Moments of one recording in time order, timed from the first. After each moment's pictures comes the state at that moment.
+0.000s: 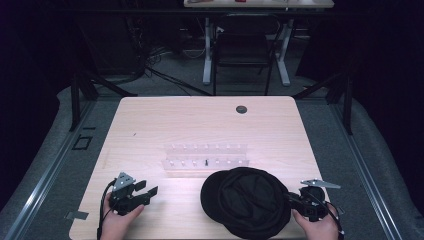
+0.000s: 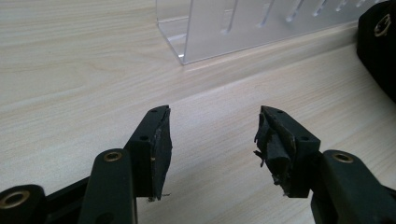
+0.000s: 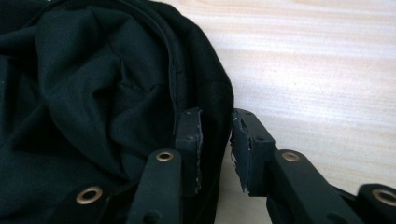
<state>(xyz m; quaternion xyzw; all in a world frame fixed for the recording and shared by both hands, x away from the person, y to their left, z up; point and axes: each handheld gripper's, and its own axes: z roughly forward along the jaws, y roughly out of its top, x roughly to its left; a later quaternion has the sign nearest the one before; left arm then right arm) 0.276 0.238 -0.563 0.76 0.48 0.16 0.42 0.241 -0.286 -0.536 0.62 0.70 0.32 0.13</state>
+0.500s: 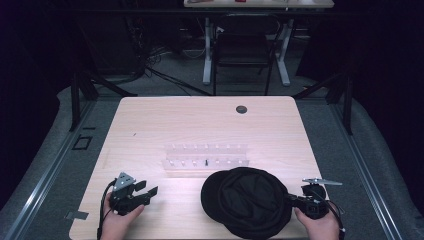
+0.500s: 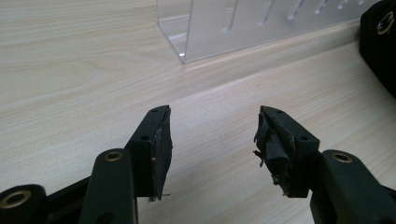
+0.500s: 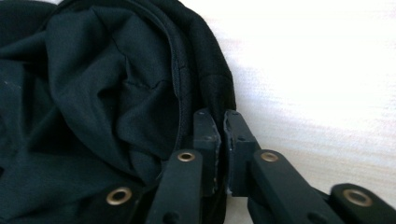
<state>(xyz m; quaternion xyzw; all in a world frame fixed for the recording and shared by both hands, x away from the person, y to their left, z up) 0.276 0.238 -0.563 0.76 0.48 0.16 0.41 0.248 -0.293 -0.539 0.64 0.69 0.33 0.08</state>
